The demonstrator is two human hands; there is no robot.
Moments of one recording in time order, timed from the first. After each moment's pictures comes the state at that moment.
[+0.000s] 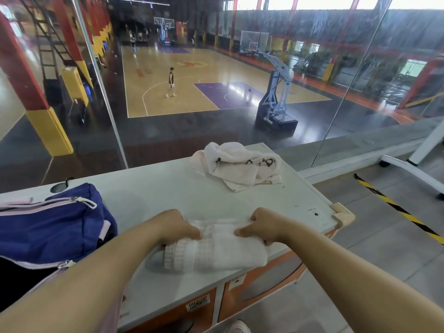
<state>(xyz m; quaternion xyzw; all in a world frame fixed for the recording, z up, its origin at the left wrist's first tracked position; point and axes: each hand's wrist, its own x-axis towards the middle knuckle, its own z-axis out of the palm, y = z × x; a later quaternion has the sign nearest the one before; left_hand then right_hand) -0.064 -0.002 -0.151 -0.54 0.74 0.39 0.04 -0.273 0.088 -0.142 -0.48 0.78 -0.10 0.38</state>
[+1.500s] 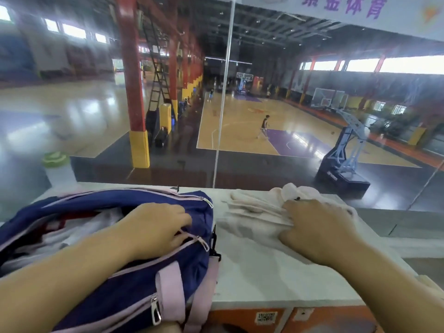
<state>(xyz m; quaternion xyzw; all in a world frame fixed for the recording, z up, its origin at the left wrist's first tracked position) 0.151 0.086 -0.054 -0.44 0.89 -0.11 -0.05 -0.120 0.143 0.001 -0.74 0.66 -0.02 -0.14</state>
